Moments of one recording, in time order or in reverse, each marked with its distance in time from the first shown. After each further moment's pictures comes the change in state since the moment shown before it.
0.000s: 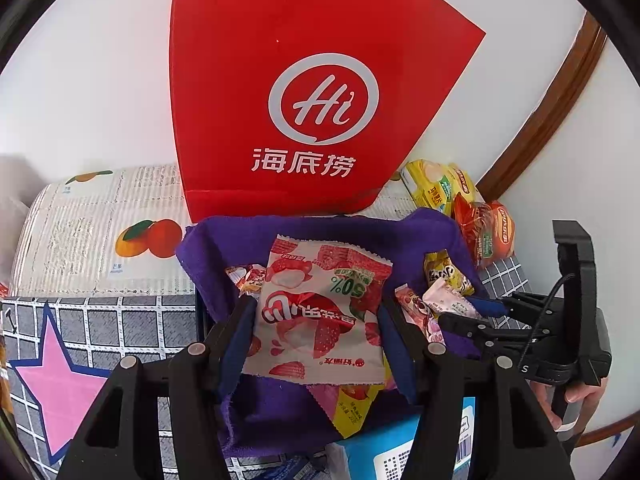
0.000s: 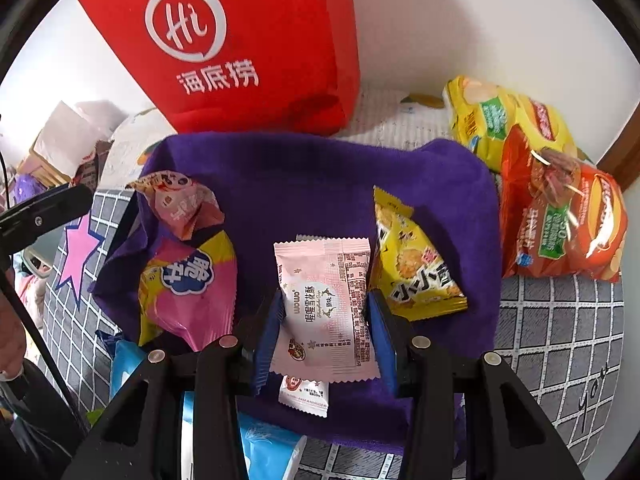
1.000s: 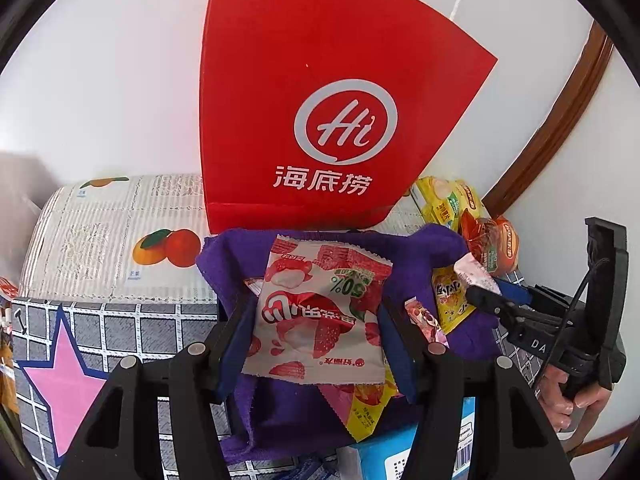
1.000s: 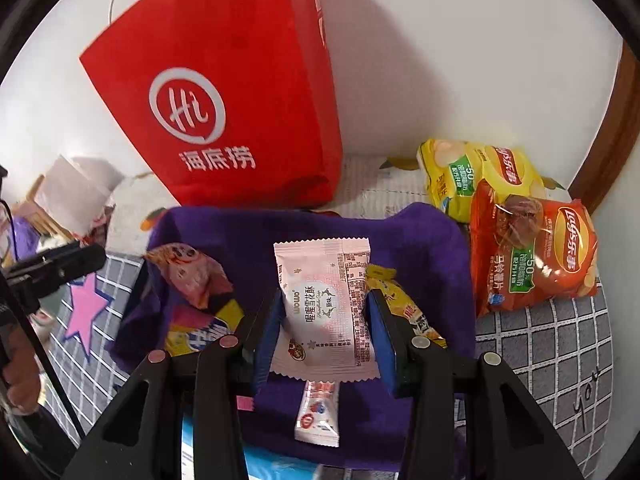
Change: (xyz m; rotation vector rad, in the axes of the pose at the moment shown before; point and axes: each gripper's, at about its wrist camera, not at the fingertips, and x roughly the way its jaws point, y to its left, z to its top) left arm -0.010 0.014 0.004 -0.025 -0.036 0.015; right arm -0.033 0.002 0.013 0.062 -0.190 -0.039
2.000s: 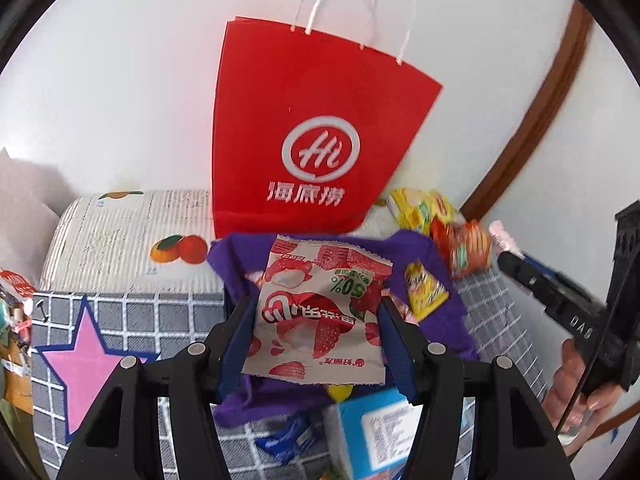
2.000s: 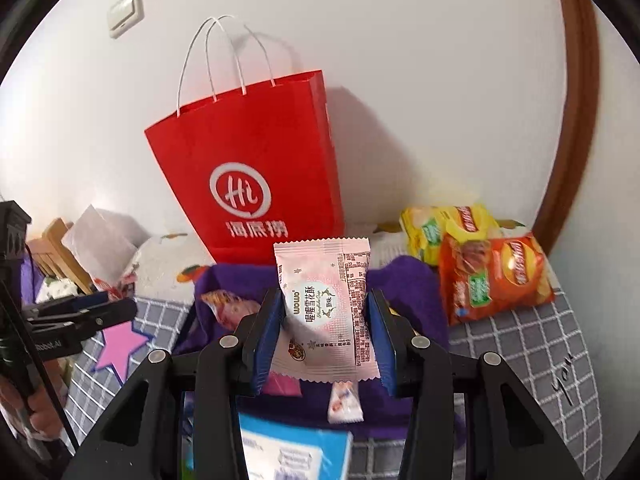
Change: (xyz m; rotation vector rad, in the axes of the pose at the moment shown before) left arm -0.064 -0.013 -0.006 0.008 -0.065 -0.032; right arm -0.102 0.025 -0.013 0.064 -0.276 -0.010
